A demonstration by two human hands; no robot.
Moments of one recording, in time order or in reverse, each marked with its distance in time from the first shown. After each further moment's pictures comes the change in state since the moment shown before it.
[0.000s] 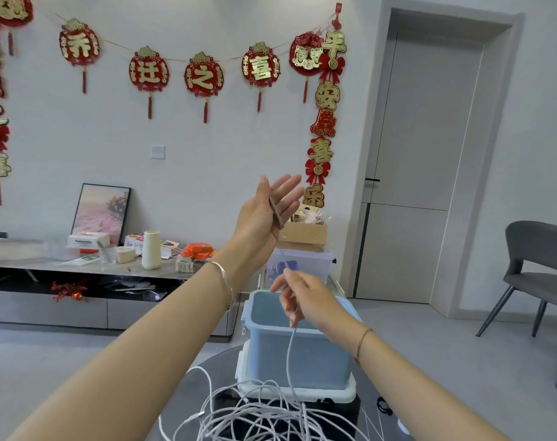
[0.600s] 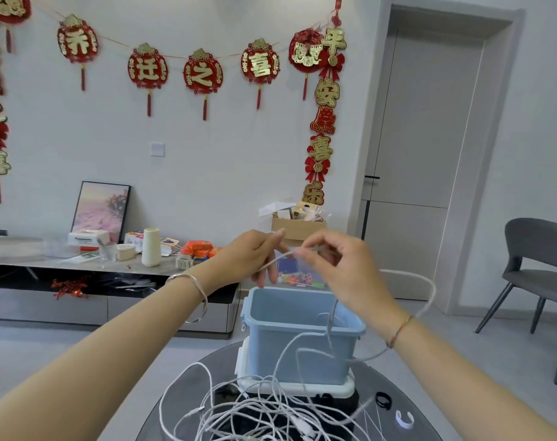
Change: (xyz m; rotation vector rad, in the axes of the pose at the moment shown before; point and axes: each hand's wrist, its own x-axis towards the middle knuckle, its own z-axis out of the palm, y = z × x) left_hand -0.017 -0.004 -0.055 1.269 -0.342 -0.064; right_hand -0.022 -0.036 -0.037 -0.409 0.311 -0.528
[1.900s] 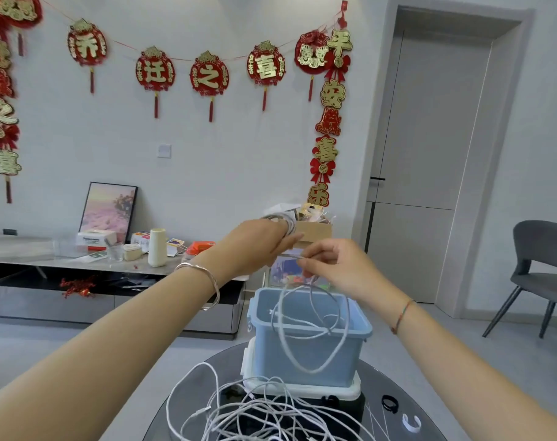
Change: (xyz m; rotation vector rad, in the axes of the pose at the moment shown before) left_hand 0.010 0.015 -0.014 0.878 0.073 0.197; right_hand 0.017 0.004 0.005 0.226 -0.237 0.335
